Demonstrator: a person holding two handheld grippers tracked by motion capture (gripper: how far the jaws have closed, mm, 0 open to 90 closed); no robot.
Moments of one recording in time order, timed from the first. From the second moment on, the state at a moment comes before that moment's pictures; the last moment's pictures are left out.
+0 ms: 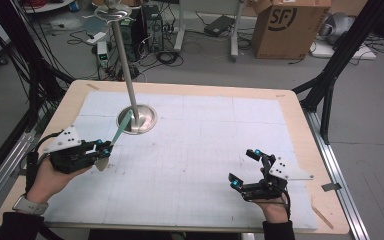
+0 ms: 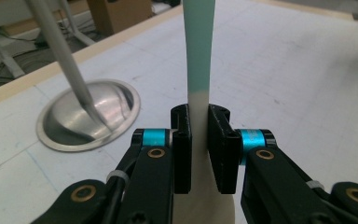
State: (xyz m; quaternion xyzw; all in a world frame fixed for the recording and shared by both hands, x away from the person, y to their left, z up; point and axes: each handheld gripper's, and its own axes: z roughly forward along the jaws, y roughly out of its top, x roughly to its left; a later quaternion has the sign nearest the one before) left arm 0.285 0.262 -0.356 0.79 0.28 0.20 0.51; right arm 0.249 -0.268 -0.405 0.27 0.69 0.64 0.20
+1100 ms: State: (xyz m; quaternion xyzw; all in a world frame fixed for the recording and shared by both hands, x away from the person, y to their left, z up) left arm 0.343 0.323 -0.282 0.71 0.33 0.22 0.58; right arm 0.235 -0.277 -0.407 0.28 0.70 0.63 0.21
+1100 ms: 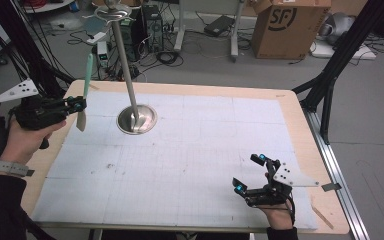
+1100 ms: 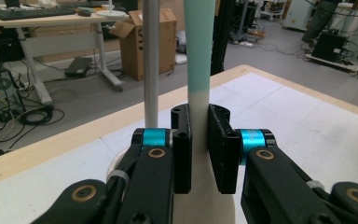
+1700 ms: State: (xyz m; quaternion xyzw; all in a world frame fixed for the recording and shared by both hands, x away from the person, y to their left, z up) left arm 0.376 0.330 -0.257 0.71 0.31 0.21 0.60; right arm 0.229 -0.281 -0.407 0.28 0.70 0.63 0.20
